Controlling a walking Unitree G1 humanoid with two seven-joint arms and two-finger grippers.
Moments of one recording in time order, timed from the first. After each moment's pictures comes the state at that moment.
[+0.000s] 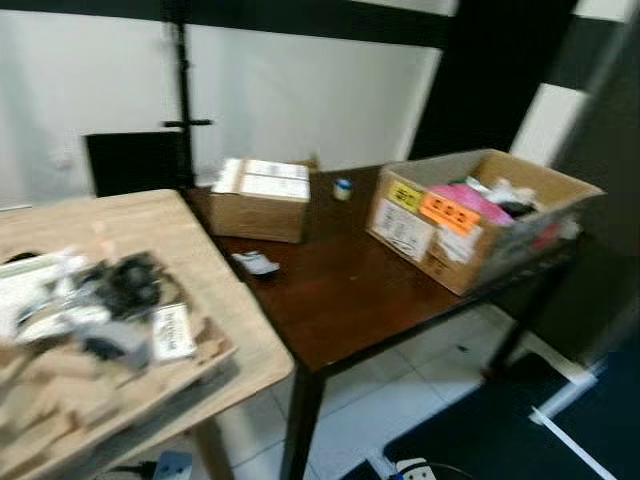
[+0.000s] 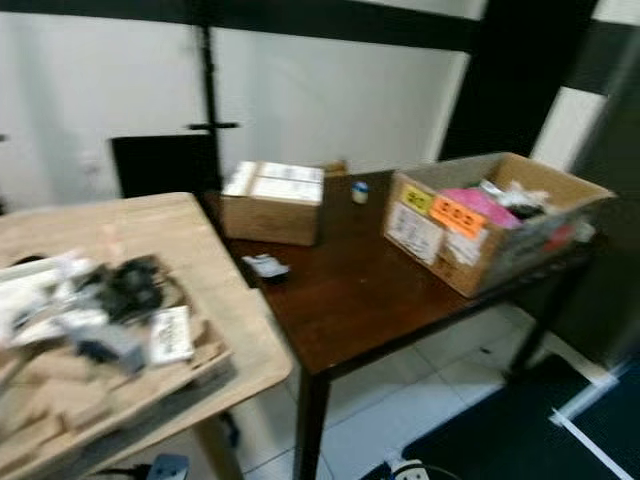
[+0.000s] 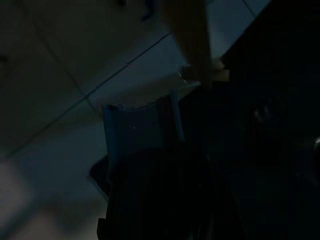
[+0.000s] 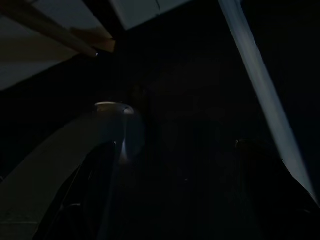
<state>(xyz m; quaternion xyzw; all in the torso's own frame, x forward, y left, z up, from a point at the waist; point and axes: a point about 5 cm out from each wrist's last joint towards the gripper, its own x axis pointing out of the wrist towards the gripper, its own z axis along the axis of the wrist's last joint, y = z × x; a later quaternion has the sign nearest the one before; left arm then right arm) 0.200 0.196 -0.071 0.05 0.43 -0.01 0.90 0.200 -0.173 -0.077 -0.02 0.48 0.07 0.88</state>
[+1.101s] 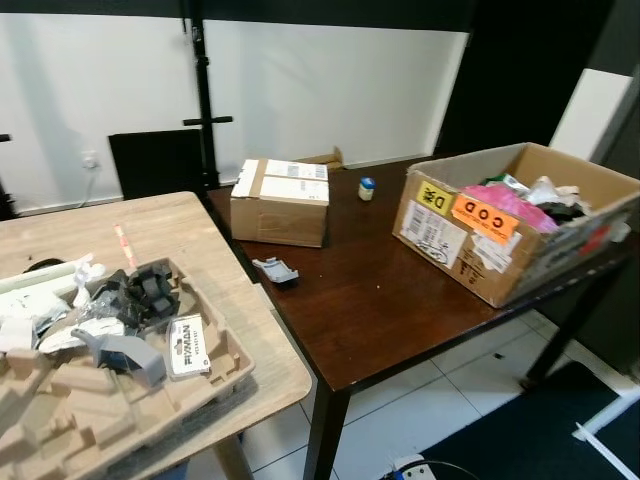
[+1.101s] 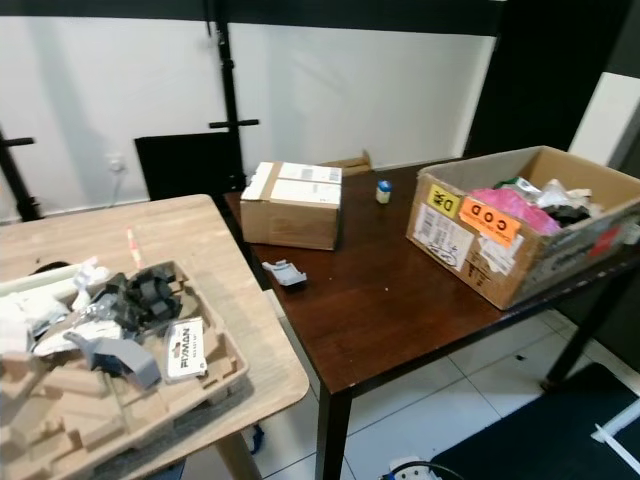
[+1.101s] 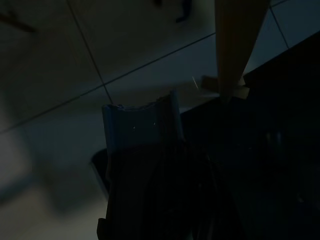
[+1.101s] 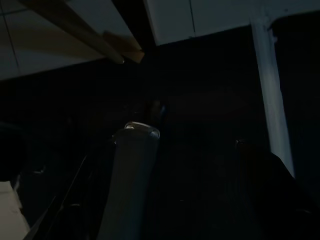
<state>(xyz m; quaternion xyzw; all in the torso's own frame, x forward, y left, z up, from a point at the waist) 0.206 0.196 -0.068 0.02 0.41 0.01 0.91 0.205 -0.174 -0.074 -0.04 0.47 0.10 0.88</state>
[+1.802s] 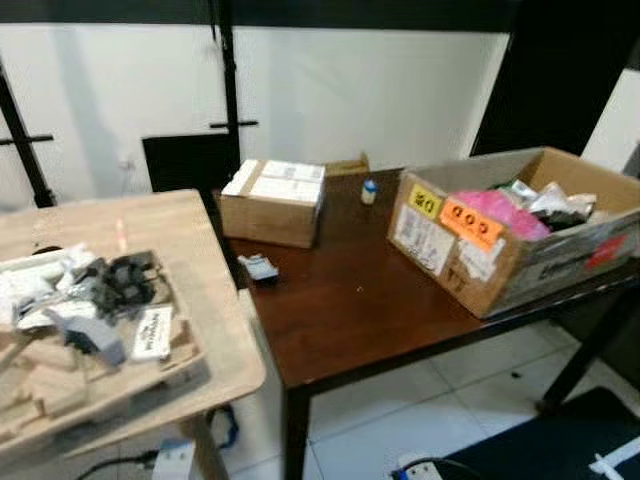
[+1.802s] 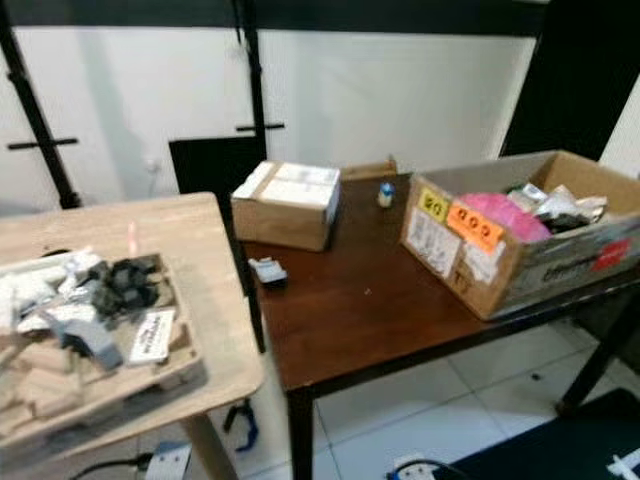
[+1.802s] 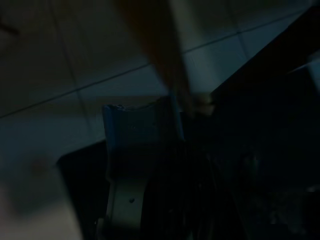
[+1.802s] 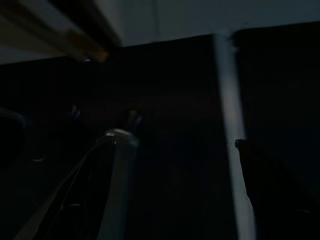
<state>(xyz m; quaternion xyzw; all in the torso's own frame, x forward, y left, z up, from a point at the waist) 0.218 0.194 -0.061 -0.01 0.39 0.02 0.92 0.208 -0.178 -0.071 -0.05 0.46 0.10 0.88</state>
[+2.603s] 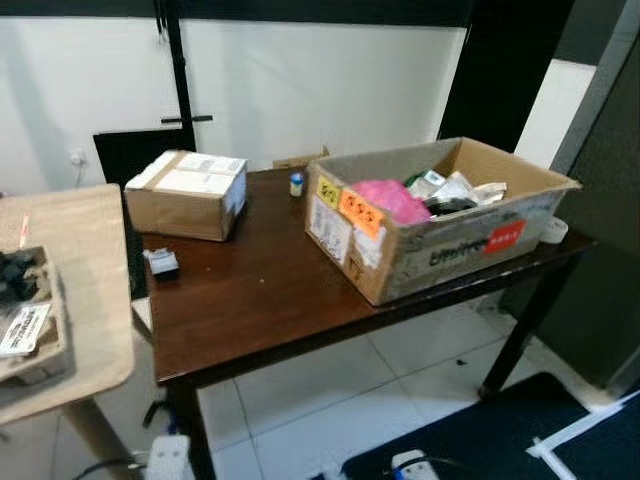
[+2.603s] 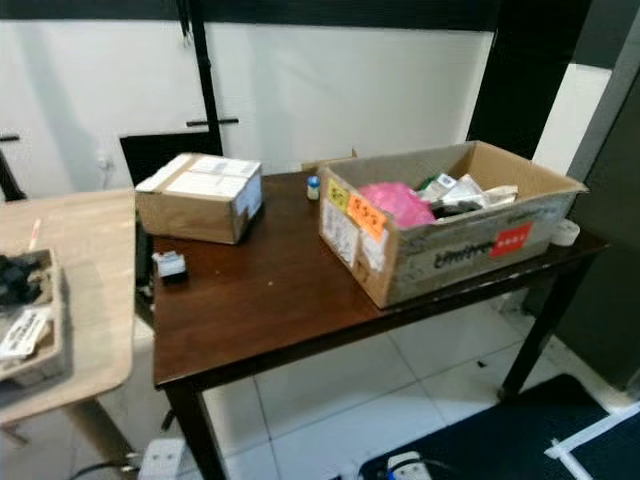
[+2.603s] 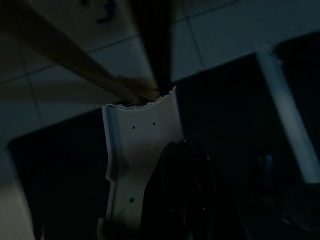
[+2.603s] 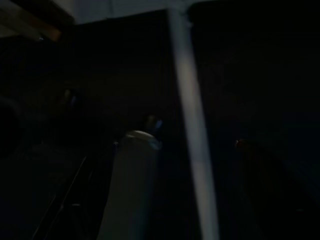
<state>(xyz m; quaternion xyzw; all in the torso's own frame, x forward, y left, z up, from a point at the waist) 0.216 0.191 -0.064 -0.02 0.40 0.02 0.92 0.207 -0.181 -0.072 -0.05 0.46 0.10 0.88</state>
